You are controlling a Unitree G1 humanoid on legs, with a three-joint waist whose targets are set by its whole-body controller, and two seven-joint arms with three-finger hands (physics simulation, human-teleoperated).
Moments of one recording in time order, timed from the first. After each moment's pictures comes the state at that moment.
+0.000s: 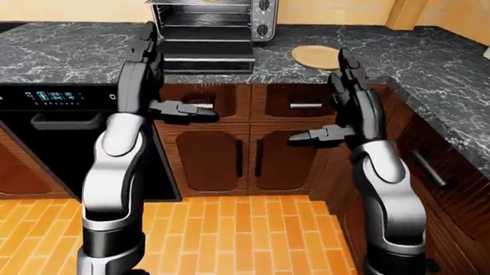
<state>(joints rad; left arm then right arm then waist) -0.62 0.23 0.15 -0.24 -0.05 0.60 -0.02 -0.50 -0.14 -0.10 -0.30 0.06 0.53 0.05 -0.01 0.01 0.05</state>
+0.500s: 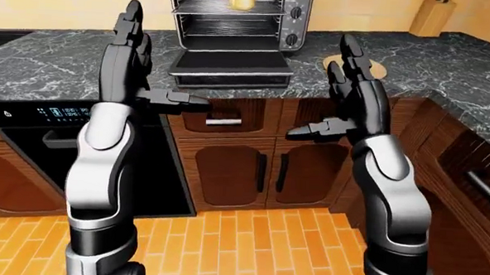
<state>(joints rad) -0.67 0.27 0.17 -0.29 -0.06 0.64 -0.01 -0.53 -0.14 -0.10 -0.34 0.10 0.54 0.04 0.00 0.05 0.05</state>
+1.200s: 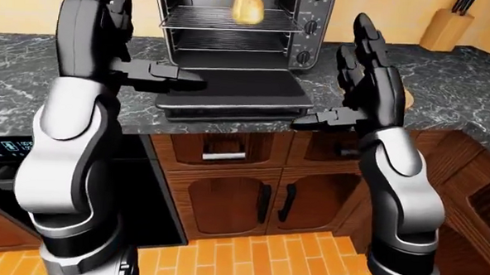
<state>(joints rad) -0.78 0.34 0.20 -0.48 -0.10 0.82 0.01 -0.57 -0.16 -0.11 -0.39 0.14 0.56 0.00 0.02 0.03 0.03</state>
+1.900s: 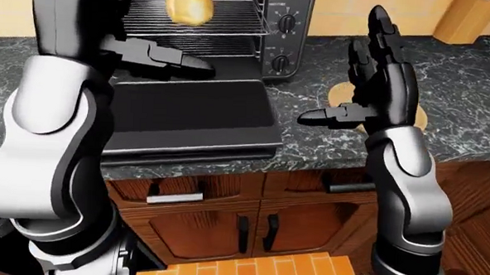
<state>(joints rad) -0.88 0.36 0.17 -0.58 -0.10 0.95 -0.01 -0.57 -0.18 -0.13 -0.41 0.15 0.54 -0.03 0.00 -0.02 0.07</state>
